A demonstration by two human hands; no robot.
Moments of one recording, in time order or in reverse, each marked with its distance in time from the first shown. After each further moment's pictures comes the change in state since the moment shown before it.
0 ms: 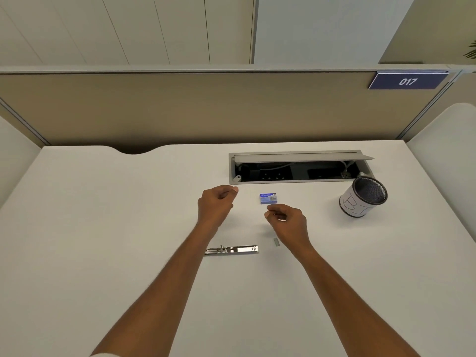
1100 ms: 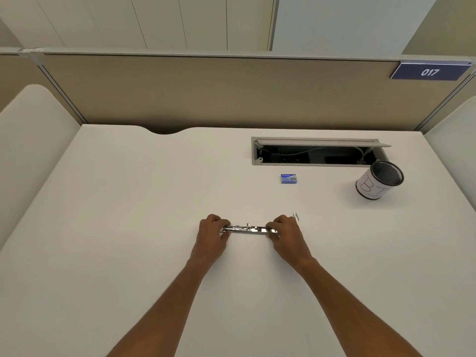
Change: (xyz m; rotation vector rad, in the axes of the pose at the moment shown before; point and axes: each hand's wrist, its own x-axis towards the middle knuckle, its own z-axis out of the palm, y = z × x) left_hand -0.086 -0.121 -0.093 0.707 -0.090 0.281; right_hand -0.093 0.027 0.043 -0.533 -0.261 -0.295
